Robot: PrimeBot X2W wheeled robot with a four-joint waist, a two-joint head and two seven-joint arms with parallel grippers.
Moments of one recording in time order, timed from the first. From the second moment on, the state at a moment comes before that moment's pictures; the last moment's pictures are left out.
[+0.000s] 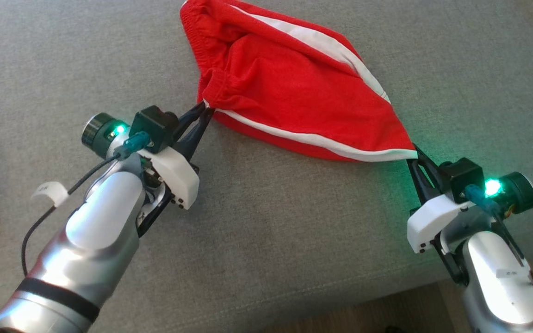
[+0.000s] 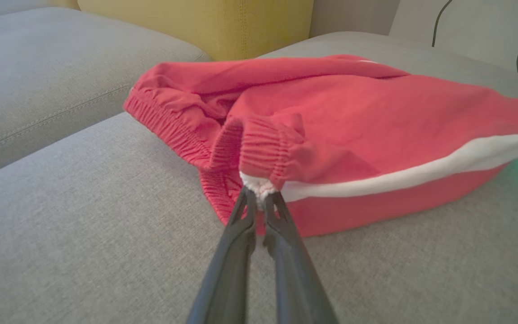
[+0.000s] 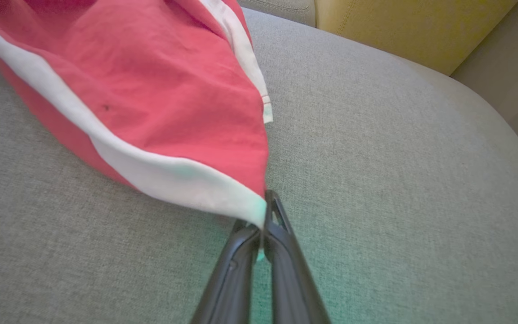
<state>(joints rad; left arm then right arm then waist) -0.71 0.25 -0.73 0.66 -0.34 -0.13 -0.25 -0.26 -0.16 0.18 0.29 -0.08 0.13 0.05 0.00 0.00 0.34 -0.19</state>
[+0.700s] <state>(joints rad) -0.61 0.24 -0.61 0.41 -0.38 -0.13 -0.25 -0.37 -0.24 0.09 0.18 -0.19 0.13 -0.12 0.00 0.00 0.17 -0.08</state>
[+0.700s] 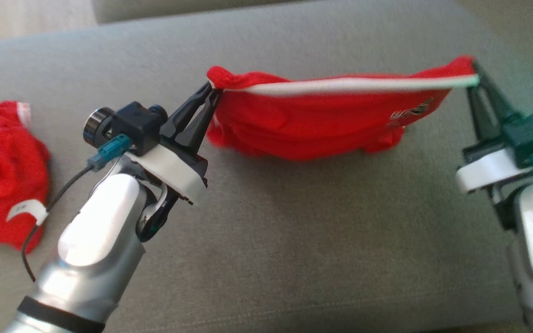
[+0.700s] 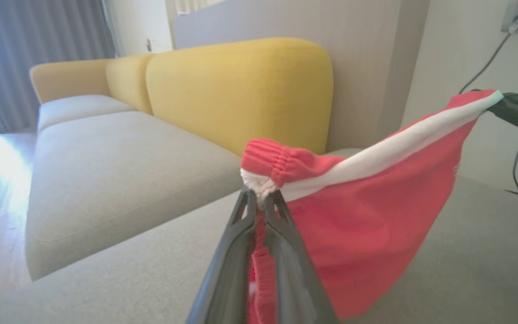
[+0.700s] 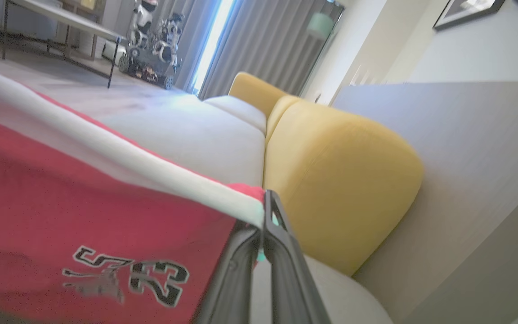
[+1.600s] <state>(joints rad) -0.72 0.32 -0.49 0.07 -0.57 -0.06 0.11 -0.67 -0.44 0.19 0.00 -0.03 0.13 0.16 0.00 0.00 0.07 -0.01</state>
